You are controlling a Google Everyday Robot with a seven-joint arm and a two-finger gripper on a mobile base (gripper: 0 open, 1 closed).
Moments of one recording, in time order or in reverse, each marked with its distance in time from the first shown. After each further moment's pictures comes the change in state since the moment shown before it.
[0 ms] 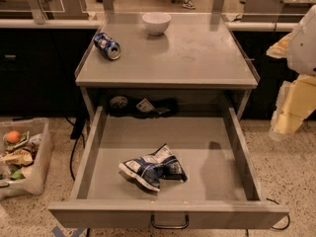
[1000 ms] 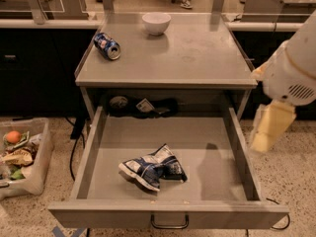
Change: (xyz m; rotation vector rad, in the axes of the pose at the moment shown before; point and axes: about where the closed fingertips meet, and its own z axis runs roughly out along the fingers) arm -0.003 0.011 0.057 -0.038 -0.010 0.023
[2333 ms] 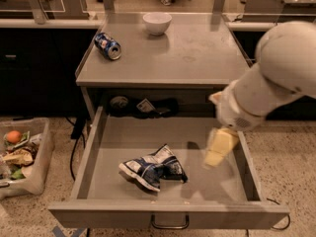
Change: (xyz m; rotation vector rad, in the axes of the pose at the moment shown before) arm -0.043 0.008 0.101 -0.019 -0.135 -0.031
